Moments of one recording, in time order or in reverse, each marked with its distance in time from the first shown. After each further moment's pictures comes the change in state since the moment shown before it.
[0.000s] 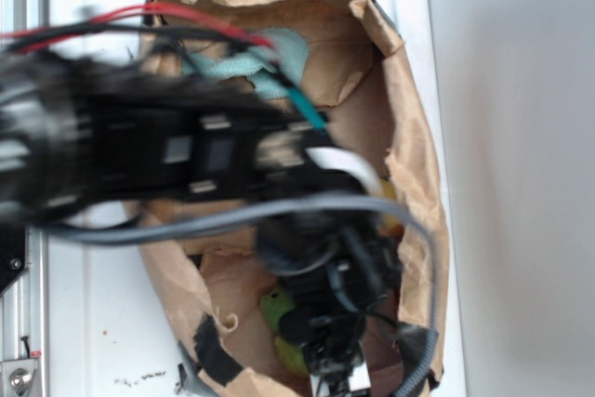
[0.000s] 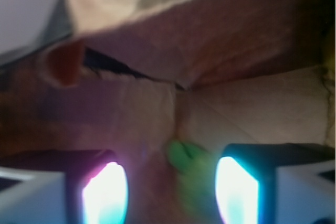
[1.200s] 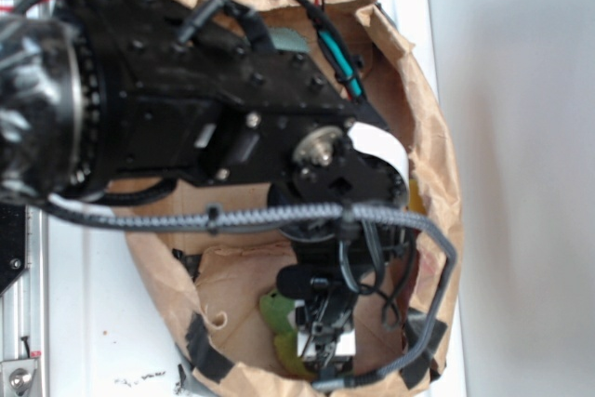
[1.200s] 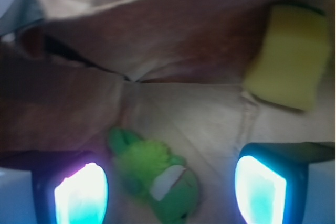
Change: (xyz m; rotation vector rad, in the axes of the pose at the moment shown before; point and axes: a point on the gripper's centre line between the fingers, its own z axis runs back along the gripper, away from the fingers) arm 0.002 0.012 0.015 0.171 0.000 -0.147
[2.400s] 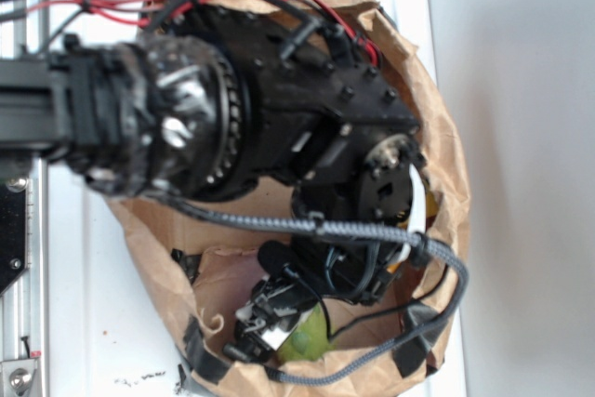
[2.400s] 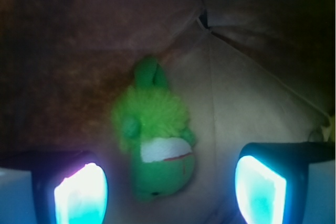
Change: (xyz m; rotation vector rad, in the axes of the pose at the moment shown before) arm -0.025 -0.006 -0.032 -0.158 0.232 -0.718
